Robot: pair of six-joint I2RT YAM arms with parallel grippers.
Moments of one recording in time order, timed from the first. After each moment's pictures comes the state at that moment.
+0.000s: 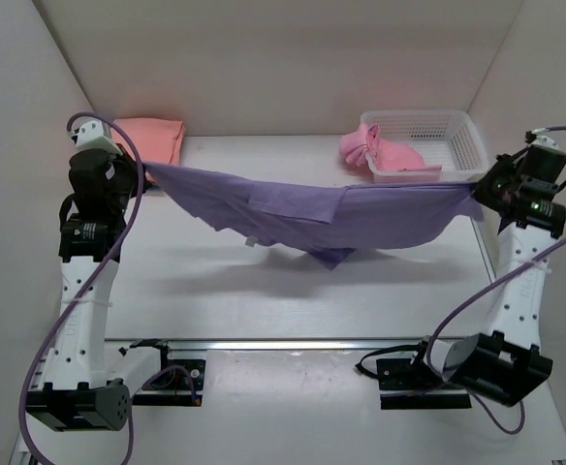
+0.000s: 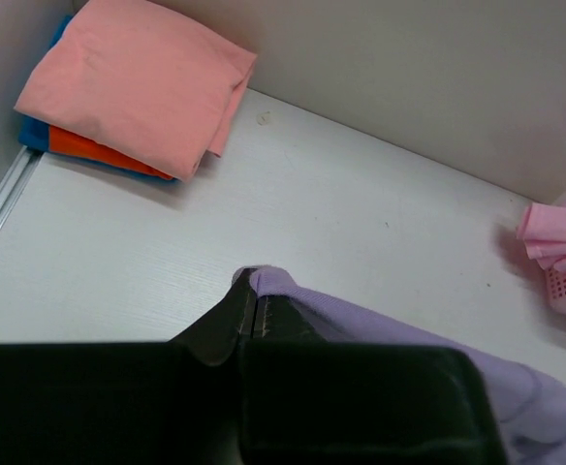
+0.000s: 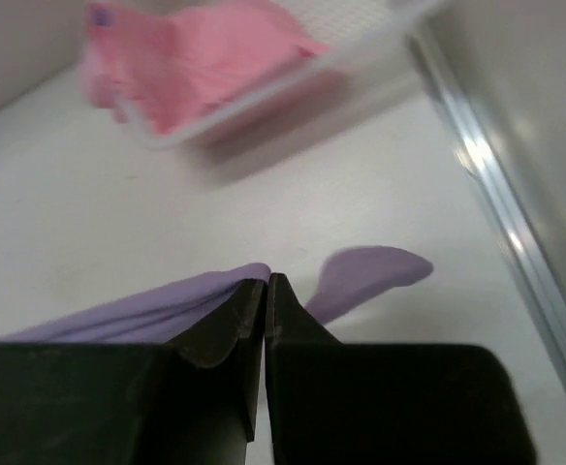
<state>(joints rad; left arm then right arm) 0.01 1.04 1.29 -0.50 -0.10 -0.34 -0.43 1.21 1.39 -0.76 -0.12 0.24</state>
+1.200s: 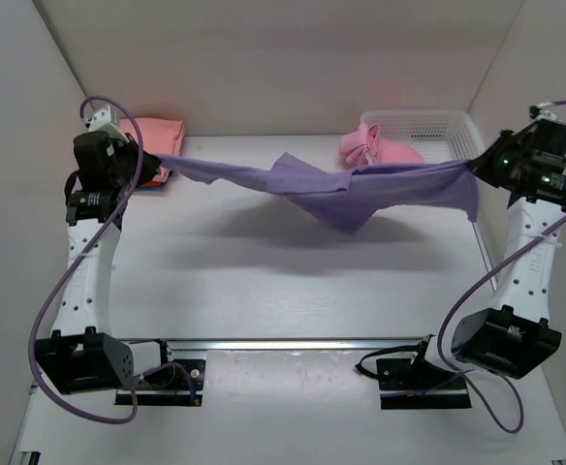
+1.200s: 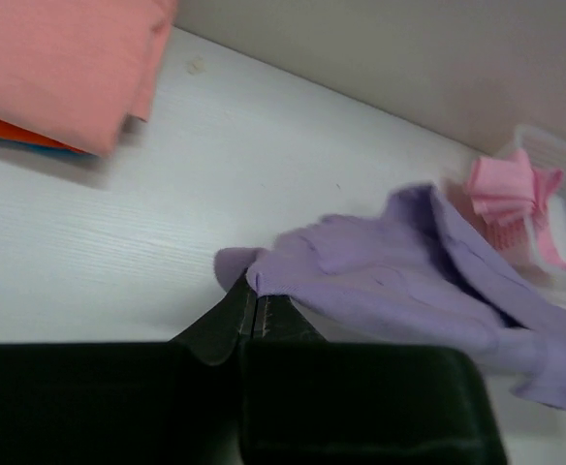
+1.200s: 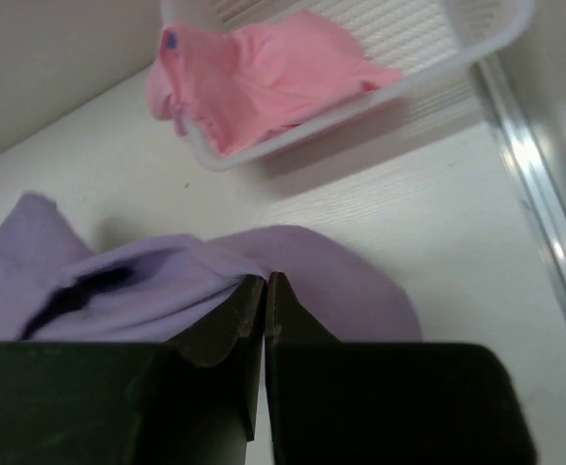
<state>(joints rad) 0.11 1.26 1.35 -0.45 0.17 -0.39 -0.41 1.35 1.58 -0.77 -0.31 0.27</state>
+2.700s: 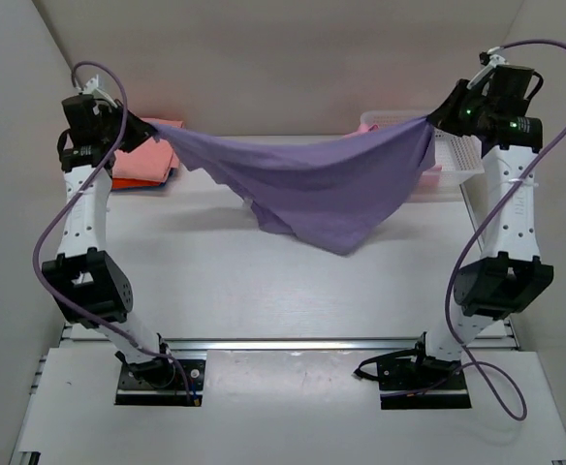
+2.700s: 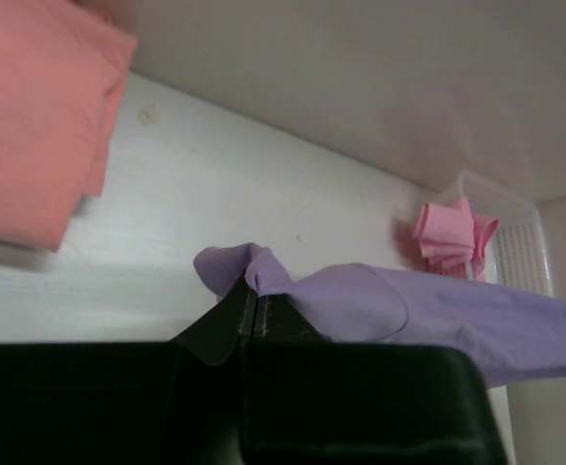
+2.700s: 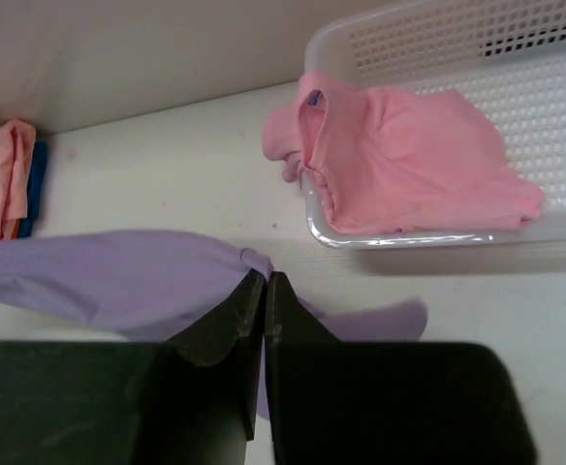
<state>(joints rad) 0.21 1.67 1.64 -0.37 0.44 -0.50 -0.16 1.72 2.03 -0.78 -0.37 0.26</state>
